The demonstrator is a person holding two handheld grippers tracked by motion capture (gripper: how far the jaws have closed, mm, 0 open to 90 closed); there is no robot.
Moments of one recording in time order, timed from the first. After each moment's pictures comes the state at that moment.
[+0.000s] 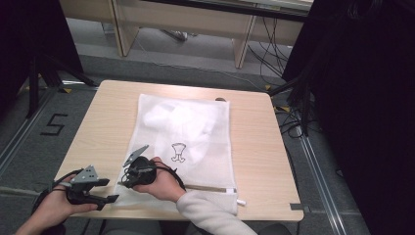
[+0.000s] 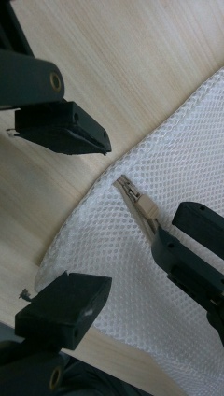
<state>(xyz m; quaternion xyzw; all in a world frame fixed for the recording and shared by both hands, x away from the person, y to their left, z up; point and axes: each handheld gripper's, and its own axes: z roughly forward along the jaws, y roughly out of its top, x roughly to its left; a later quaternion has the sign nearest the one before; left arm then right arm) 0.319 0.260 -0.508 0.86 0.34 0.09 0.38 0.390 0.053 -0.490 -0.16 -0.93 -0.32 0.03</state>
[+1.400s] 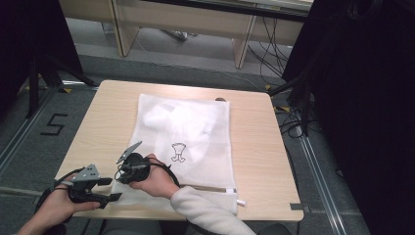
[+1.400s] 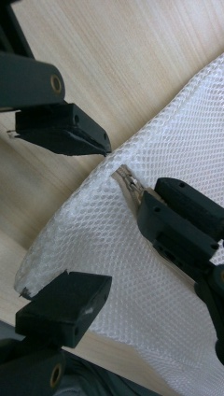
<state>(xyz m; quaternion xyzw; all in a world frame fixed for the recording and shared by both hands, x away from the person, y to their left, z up) 0.321 0.255 -0.506 0.84 0.35 0.08 0.39 0.394 0.068 -0.478 -0.15 -0.93 -0.33 0.02</state>
